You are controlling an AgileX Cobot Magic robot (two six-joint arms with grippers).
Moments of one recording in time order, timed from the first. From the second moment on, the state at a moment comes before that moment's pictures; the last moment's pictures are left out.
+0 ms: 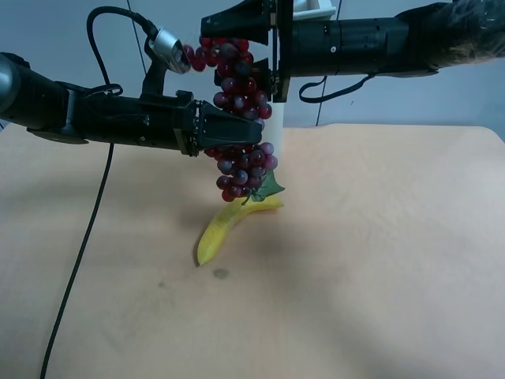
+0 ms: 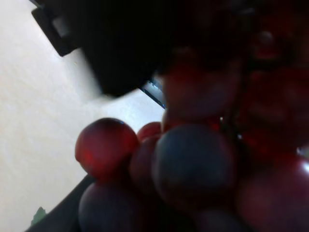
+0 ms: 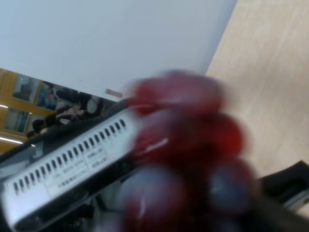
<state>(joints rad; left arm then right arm) -0.27 1.99 -1.08 -1.71 1.20 1.73 0.28 1.92 -1.32 1.70 1.19 -0.97</state>
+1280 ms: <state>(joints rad) -0.27 1.98 -1.08 -1.72 1.20 1.70 0.28 1.59 -1.32 0.85 0.90 -0.78</state>
